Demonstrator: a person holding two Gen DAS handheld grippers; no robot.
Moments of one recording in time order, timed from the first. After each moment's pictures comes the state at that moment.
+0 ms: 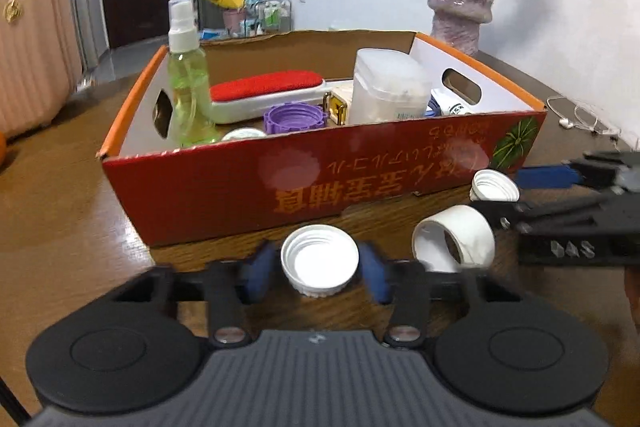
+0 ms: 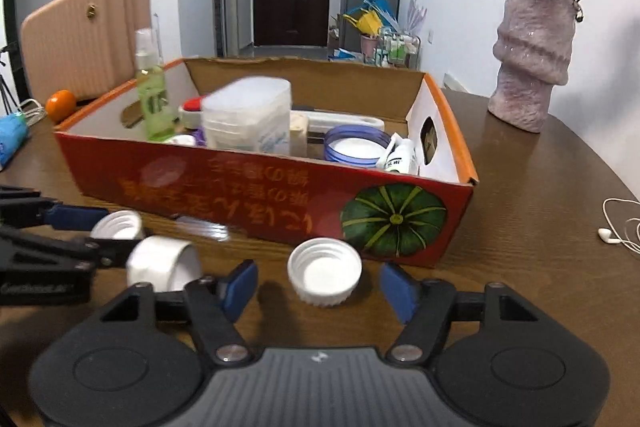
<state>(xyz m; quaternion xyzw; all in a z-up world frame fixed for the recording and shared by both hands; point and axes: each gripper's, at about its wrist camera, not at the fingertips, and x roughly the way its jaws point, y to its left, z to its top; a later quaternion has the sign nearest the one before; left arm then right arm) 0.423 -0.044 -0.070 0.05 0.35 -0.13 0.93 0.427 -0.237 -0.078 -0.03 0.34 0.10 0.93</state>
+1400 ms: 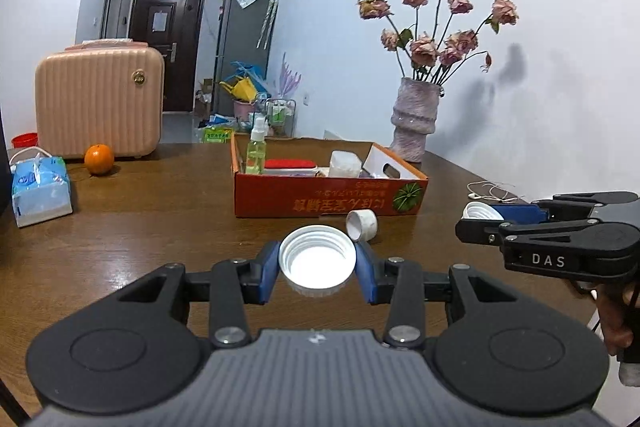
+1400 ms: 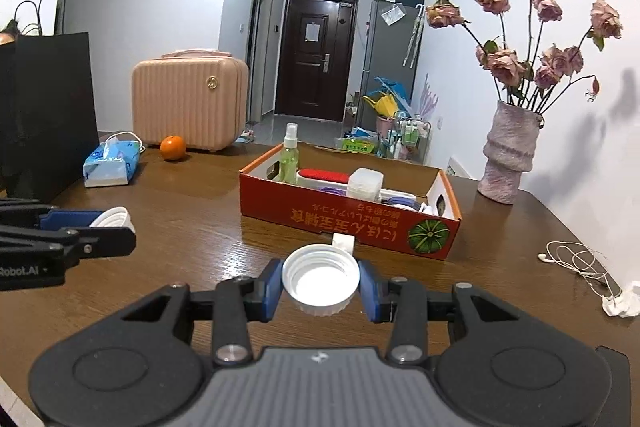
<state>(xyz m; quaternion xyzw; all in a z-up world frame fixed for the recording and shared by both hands) 0.158 0.036 0.018 -0.03 0.20 -0.14 0.97 0.181 -0.175 0.022 -0.06 0.22 0.12 0.97</state>
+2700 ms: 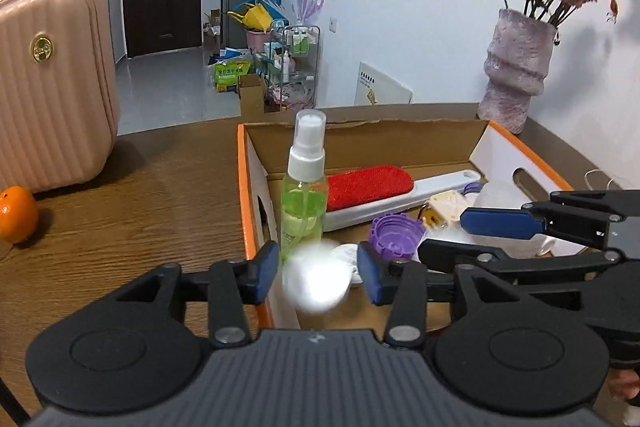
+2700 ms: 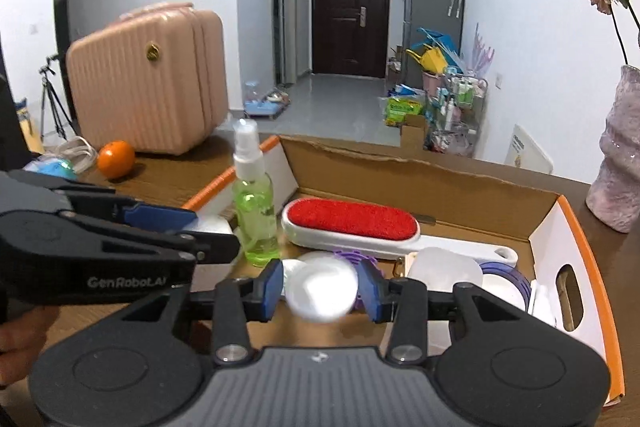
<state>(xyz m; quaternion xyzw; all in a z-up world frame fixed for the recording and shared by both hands) 0.501 0.032 -0.010 0.01 0.32 -0.12 0.94 0.500 -0.133 -0.020 -0.04 0.30 0.19 0.94</state>
